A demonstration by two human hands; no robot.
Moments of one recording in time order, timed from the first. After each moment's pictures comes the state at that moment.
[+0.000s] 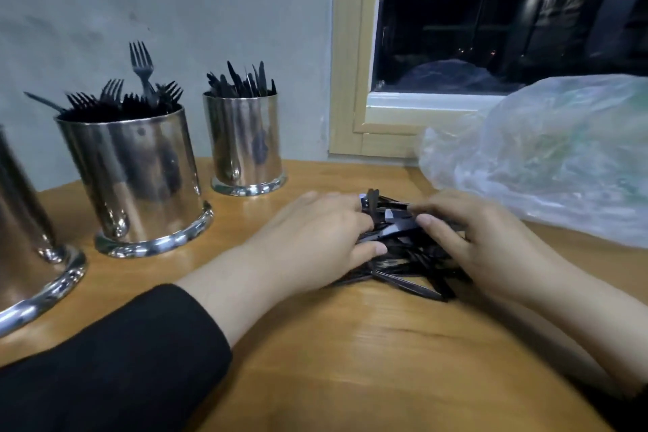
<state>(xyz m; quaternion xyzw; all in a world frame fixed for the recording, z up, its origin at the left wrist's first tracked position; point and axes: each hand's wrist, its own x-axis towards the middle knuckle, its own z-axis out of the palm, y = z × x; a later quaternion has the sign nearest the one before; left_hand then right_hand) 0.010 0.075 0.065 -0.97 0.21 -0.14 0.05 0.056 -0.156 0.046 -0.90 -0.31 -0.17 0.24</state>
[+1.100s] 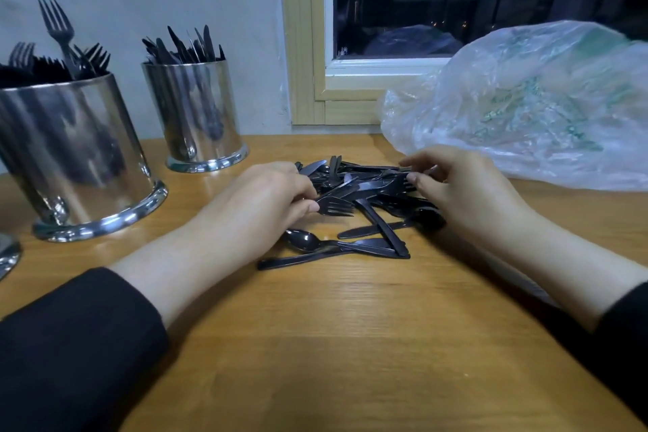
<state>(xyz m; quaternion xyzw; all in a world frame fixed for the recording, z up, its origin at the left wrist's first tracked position) 0.018 0.085 0.037 -0.95 0.19 -0.21 -0.11 0.060 -0.183 0.030 -0.91 -0.17 -0.19 0.32</state>
